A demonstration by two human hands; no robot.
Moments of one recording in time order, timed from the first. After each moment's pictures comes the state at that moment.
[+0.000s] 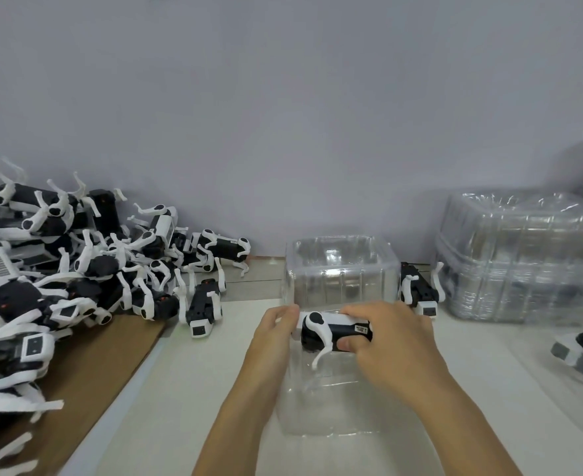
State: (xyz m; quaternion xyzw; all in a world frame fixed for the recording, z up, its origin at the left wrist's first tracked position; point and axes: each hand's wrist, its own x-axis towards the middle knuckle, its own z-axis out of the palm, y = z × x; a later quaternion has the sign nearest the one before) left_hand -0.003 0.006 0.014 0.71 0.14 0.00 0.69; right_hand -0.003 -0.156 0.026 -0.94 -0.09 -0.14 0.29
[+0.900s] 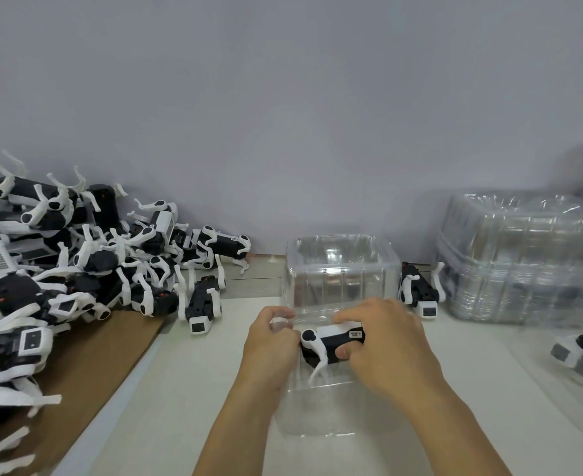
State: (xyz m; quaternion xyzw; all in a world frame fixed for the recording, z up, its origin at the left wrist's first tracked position) left_hand -0.009 0.001 0.023 0.71 0.19 0.02 0.68; right_hand -0.003 -0.150 0.024 -0.95 -0.10 -0.15 0.25
